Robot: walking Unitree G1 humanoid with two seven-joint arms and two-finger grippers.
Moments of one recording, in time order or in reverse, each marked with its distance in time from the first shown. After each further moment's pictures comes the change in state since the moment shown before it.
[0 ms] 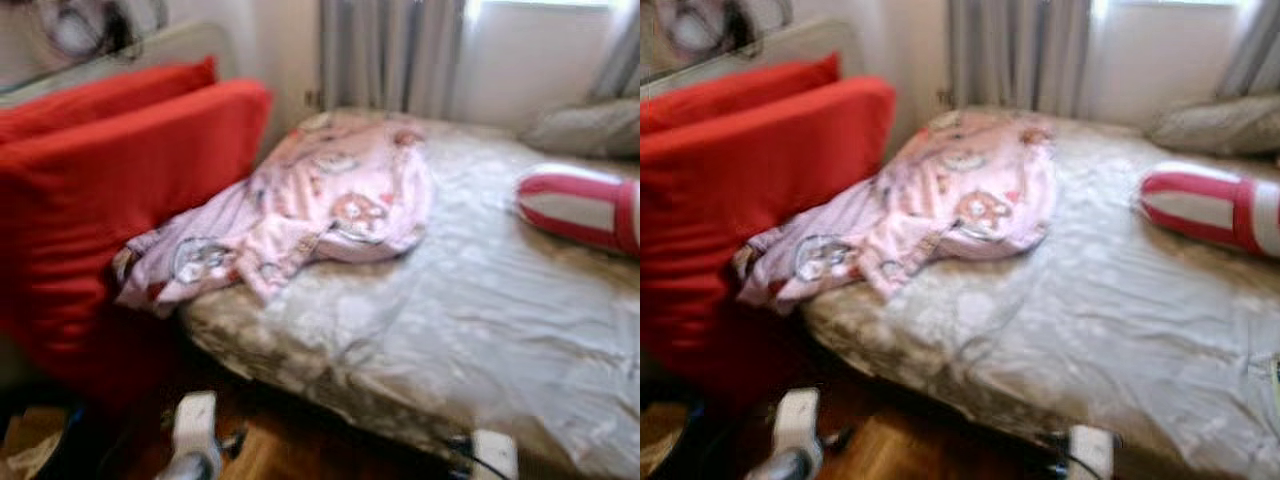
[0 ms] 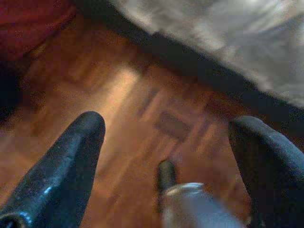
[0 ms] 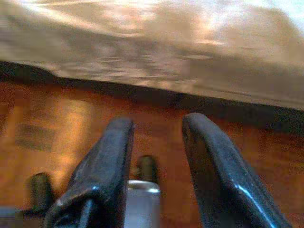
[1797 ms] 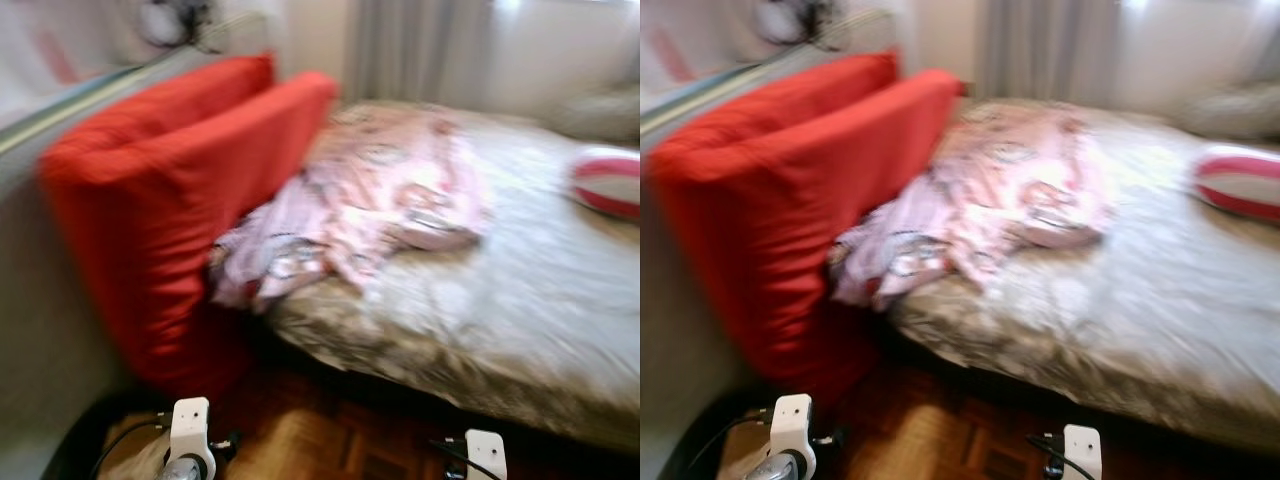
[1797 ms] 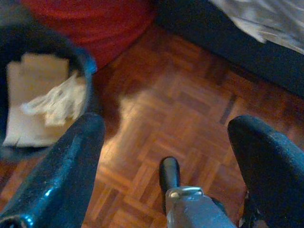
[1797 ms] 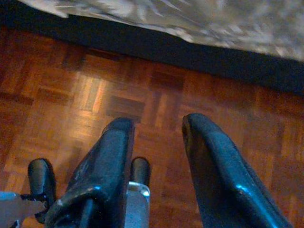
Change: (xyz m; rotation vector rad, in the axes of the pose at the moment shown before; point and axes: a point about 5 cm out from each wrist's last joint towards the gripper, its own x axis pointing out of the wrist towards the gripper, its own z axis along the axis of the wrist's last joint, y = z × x) left arm 0.001 -0.002 0.006 -0.012 -0.030 -0.007; right arm -0.002 -0.008 -0.005 -0.076 0.000 0.001
